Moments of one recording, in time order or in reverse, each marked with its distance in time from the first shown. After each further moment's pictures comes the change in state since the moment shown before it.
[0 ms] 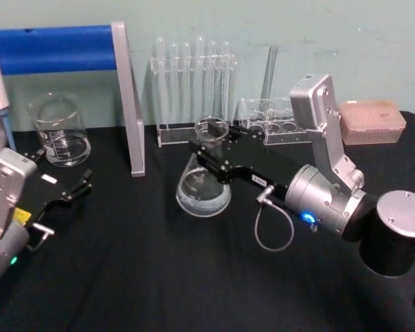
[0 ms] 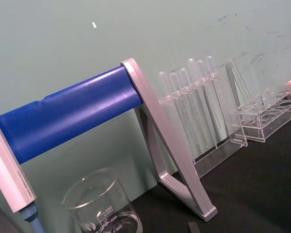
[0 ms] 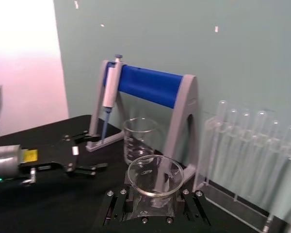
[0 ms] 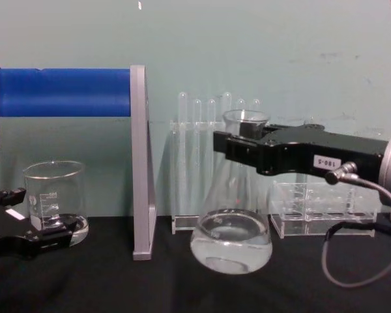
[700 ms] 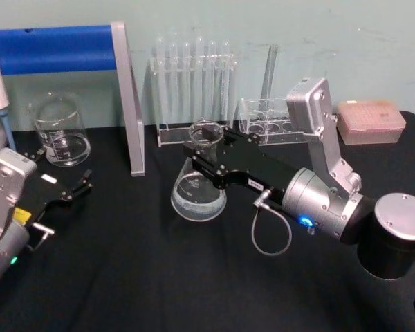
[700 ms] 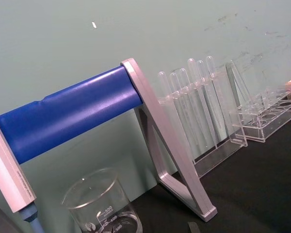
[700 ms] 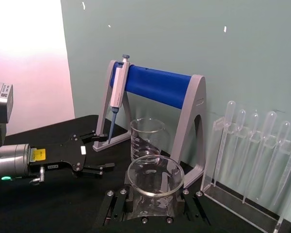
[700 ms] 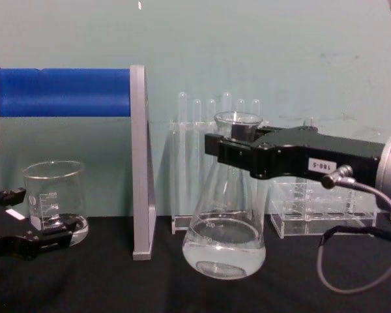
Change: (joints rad) left arm 0.000 0.000 0.000 0.000 0.000 0.000 0.000; right arm 0.007 0.027 -0.038 -0.007 0.034 -0.013 -0.008
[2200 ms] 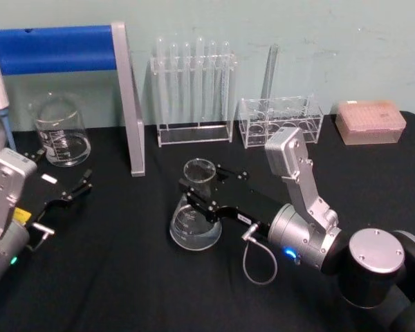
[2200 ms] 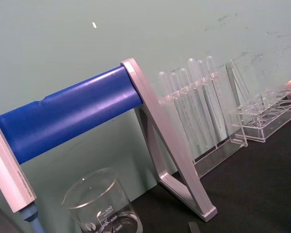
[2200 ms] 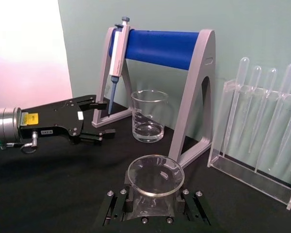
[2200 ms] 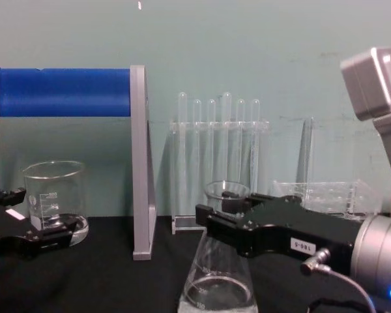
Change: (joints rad) left arm 0.000 0.000 0.000 0.000 0.000 0.000 0.000; right arm -0.024 -0.058 -0.032 0.169 -0.071 -0.124 0.013
